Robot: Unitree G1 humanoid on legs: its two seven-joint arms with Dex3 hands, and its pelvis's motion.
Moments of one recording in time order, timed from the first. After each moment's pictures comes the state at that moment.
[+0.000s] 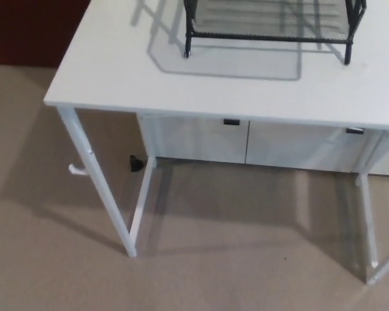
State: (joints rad) left_arm 0.18 0.37 -0.03 1.06 0.12 -0.36 -0.04; right_arm 0.32 -0.33 -0.11 0.69 0.03 -0.16 0.21
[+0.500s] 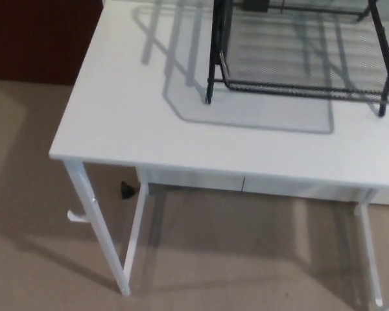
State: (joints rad) left_arm 0.21 0.37 -0.06 0.98 0.12 -0.37 -0.03; right_arm 0.31 -0.32 -0.09 0.68 0.03 -0.17 0.21
